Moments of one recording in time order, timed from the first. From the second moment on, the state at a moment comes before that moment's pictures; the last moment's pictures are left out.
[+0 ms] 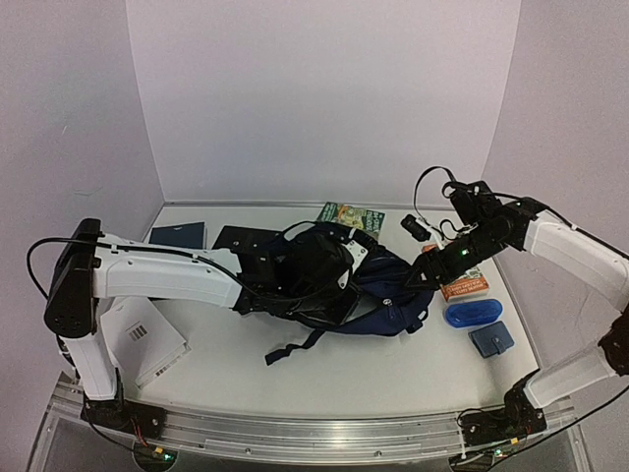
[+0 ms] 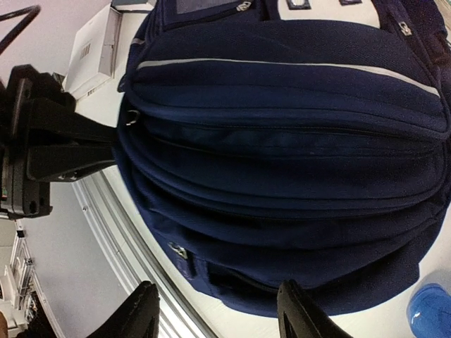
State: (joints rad) left arm -1.23 1.84 1.43 -0.26 -0.28 -0.24; right arm 0.47 1.35 1.17 -0.90 -0.58 -0.06
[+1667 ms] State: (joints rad) left arm -1.18 1.85 1.46 -0.26 -0.20 -0.42; right arm 0.70 1.38 1.10 -0.76 -0.22 -0.03
